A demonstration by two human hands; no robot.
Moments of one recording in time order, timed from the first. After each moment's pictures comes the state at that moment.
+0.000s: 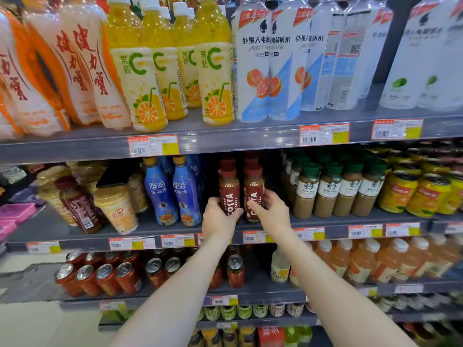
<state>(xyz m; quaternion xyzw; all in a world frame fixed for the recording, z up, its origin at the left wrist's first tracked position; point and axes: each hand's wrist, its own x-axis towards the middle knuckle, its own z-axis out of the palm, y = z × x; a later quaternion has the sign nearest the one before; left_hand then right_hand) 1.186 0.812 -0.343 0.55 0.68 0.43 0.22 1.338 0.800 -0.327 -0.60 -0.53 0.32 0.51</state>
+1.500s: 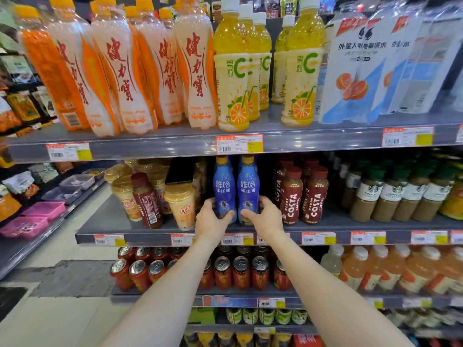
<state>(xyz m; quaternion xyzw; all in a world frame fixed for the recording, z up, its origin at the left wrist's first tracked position) 0.997 0.809 -0.341 0.57 0.64 0.46 0.22 1.164 0.816 -0.339 -0.60 -0.56 0.33 0.47</state>
